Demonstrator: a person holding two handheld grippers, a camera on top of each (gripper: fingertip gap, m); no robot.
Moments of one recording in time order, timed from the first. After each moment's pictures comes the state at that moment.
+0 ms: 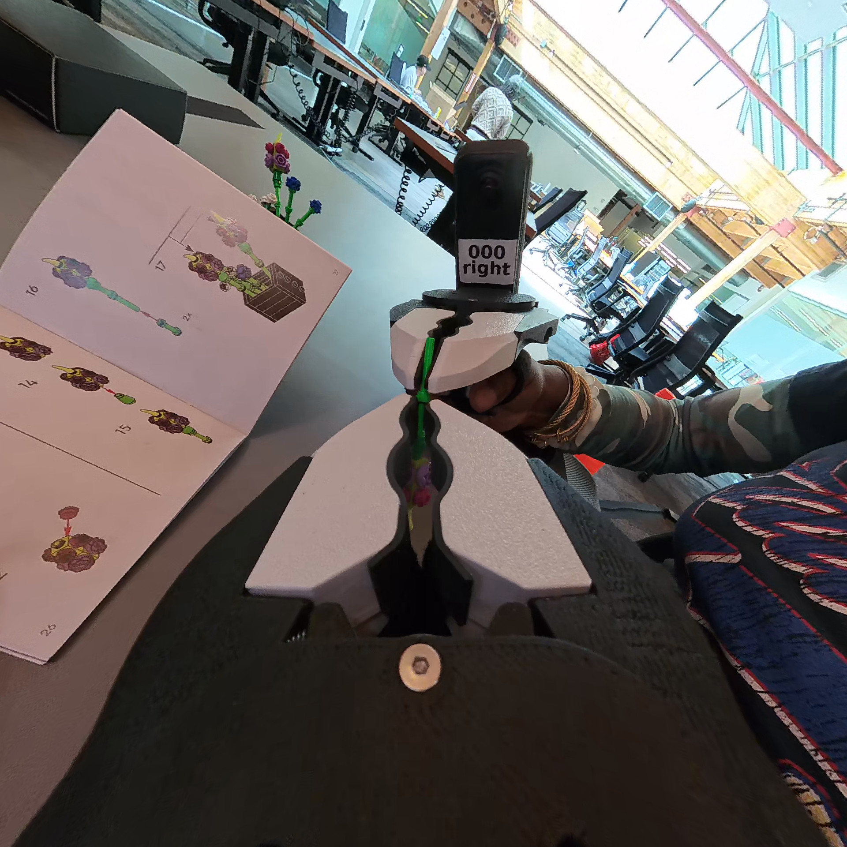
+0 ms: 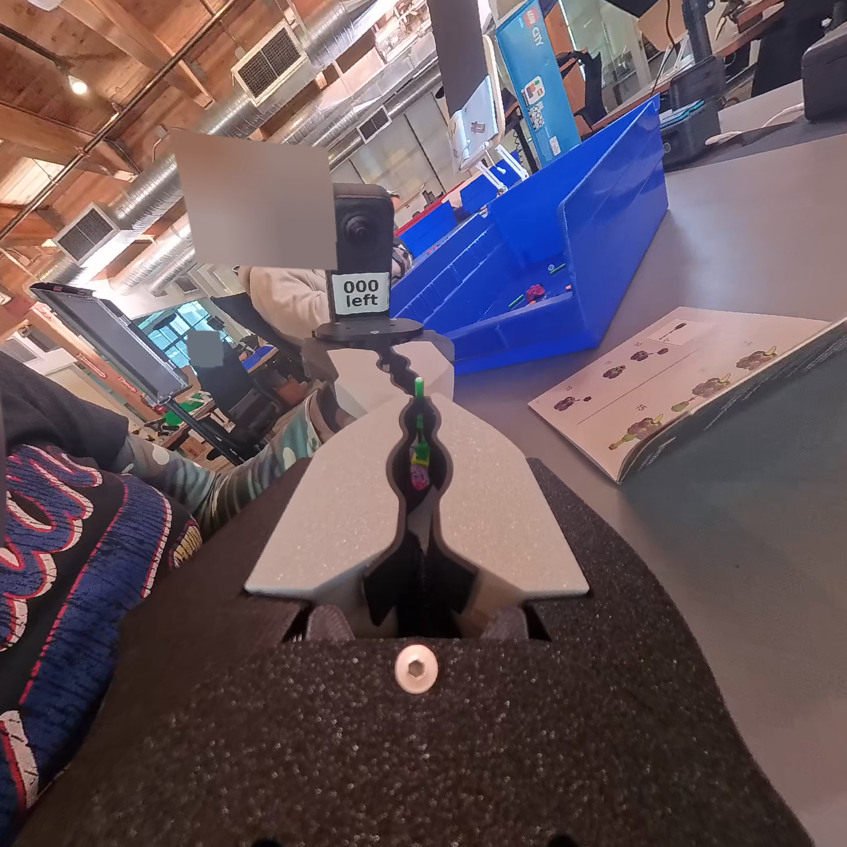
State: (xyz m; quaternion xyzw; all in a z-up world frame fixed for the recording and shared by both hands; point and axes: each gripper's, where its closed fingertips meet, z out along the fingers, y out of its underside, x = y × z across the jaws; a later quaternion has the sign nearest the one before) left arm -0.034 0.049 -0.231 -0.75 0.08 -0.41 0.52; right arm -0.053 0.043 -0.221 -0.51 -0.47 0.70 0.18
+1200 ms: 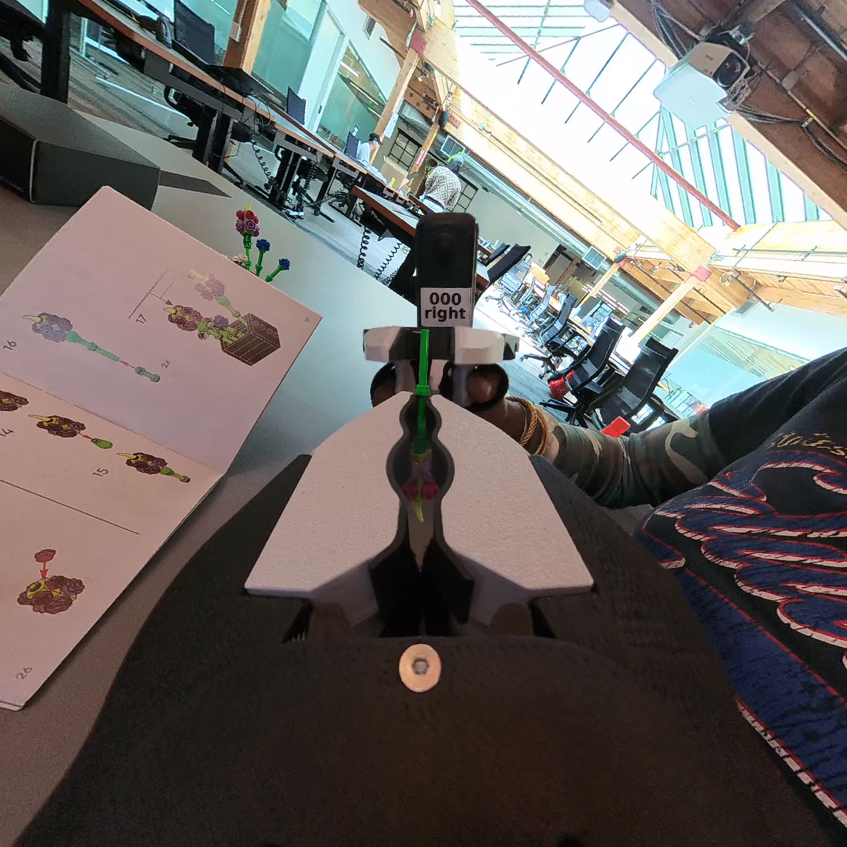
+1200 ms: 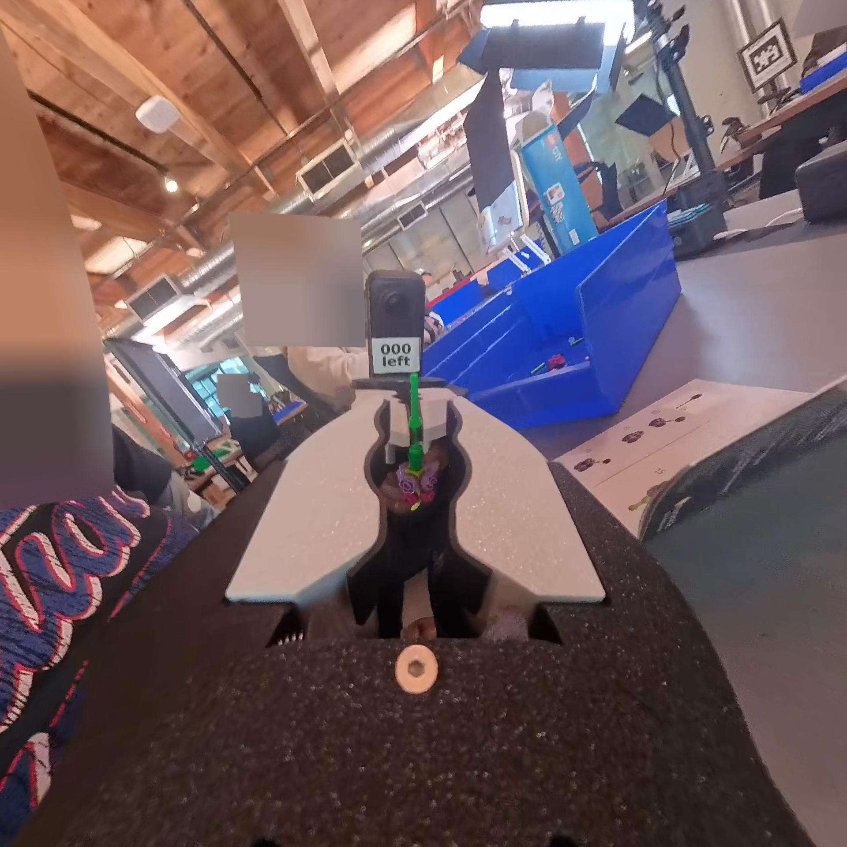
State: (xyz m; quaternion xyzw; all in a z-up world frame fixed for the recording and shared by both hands) left arm -0.038 0.042 -0.209 -0.69 0.08 -0.45 0.56; right arm -0.049 0.049 -0.193 -0.46 -0.42 0.76 0.21
